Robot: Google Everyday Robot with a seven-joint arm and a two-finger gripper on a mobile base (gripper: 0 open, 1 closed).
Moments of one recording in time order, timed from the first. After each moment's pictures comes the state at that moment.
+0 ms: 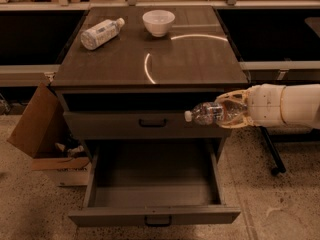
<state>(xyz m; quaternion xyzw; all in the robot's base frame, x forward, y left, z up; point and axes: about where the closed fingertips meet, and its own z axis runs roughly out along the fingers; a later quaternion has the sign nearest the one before) 0.540 -0.177 0.825 -0.72 0.48 -0.03 0.50</state>
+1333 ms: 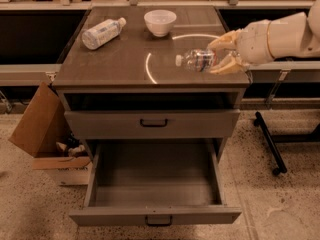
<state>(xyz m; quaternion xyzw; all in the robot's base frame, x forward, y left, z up) 0.647 -0.159 0.913 -0.68 0.54 0.02 0.49</state>
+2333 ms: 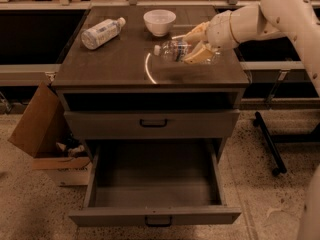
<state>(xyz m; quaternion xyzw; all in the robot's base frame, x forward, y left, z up) 0.726 -0.102 0.897 -0.67 0.56 0.09 0.47</state>
